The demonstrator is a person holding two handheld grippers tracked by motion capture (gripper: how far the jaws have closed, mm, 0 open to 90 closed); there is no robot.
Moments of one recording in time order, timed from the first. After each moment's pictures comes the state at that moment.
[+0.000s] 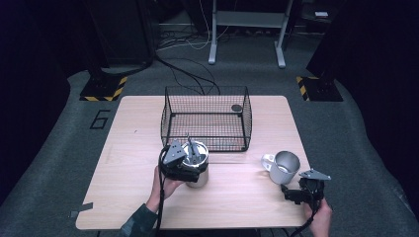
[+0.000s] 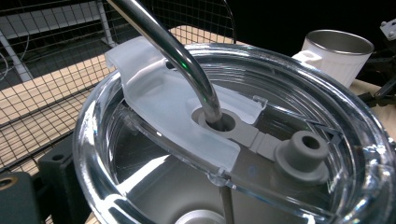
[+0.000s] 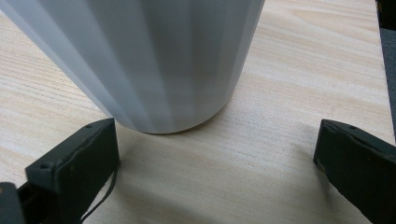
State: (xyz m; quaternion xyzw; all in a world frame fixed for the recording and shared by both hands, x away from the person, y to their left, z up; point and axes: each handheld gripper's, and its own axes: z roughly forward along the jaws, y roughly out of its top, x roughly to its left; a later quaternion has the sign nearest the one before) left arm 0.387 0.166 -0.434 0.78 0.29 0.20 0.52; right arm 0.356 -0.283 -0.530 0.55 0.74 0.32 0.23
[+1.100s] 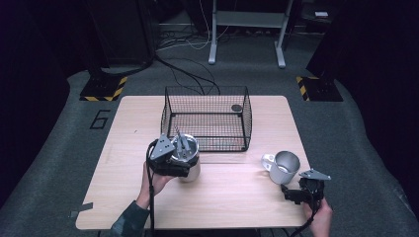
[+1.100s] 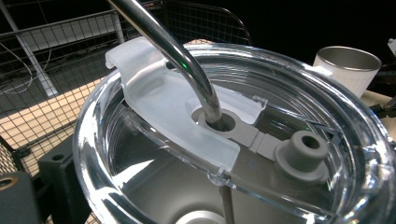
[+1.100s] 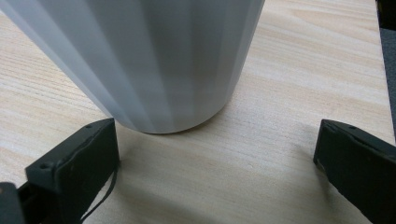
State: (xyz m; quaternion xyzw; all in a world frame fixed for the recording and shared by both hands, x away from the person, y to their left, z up) left arm 0.386 0.191 -0.409 0.76 0.30 0.22 0.53; right arm 0.356 -0.283 -0.530 0.55 0.74 0.32 0.23
